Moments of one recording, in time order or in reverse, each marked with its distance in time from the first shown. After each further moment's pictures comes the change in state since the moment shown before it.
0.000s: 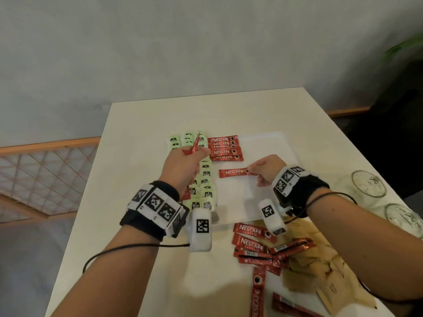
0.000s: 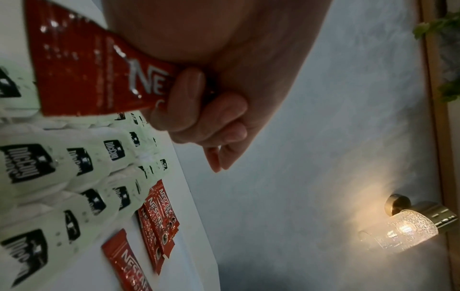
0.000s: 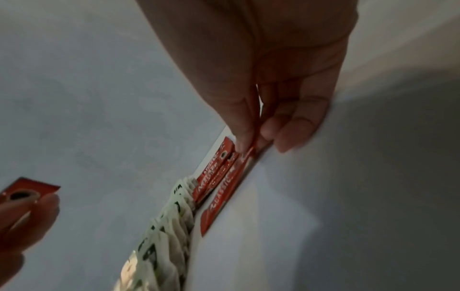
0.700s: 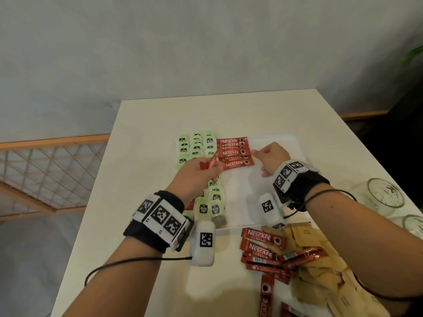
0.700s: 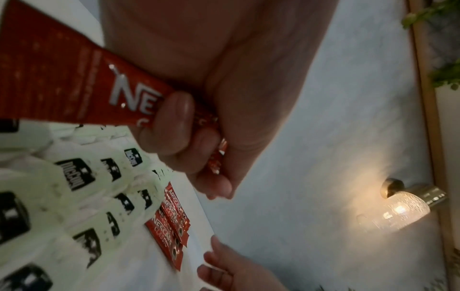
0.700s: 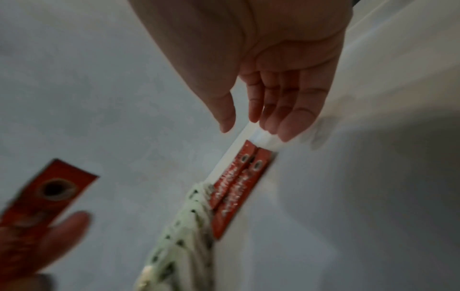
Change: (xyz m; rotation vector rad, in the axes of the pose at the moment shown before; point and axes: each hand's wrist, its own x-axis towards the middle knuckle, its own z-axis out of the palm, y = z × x) left_hand -0.005 -0.012 -0.005 0.181 -0.170 0.028; right_hand 0.015 -0.030 0.011 -0.109 0.168 -0.084
